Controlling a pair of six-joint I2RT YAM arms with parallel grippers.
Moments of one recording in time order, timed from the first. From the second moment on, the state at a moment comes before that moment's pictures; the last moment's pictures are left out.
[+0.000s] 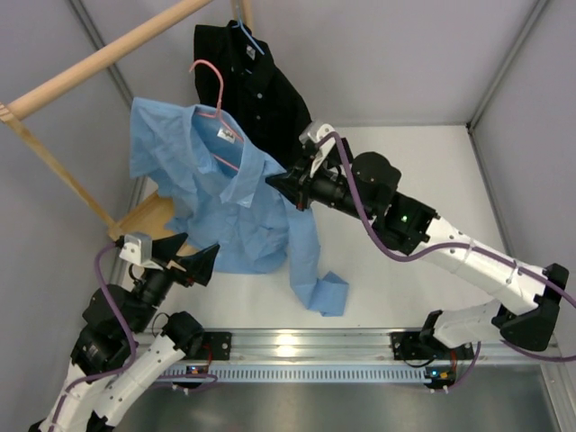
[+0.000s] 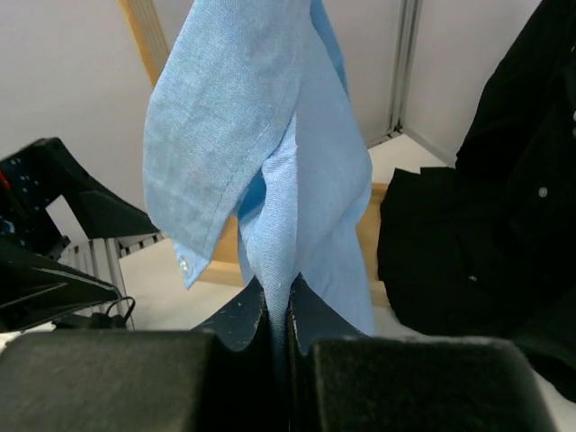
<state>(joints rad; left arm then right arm) -0.69 0.09 0.73 -0.54 -0.25 -0.27 1.00 1.29 1.42 -0.06 -0.10 0.08</state>
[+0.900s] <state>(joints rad) -0.69 0.05 0.73 -0.55 -0.28 -0.27 1.07 1.90 2.10 -0.10 0.04 0.07</state>
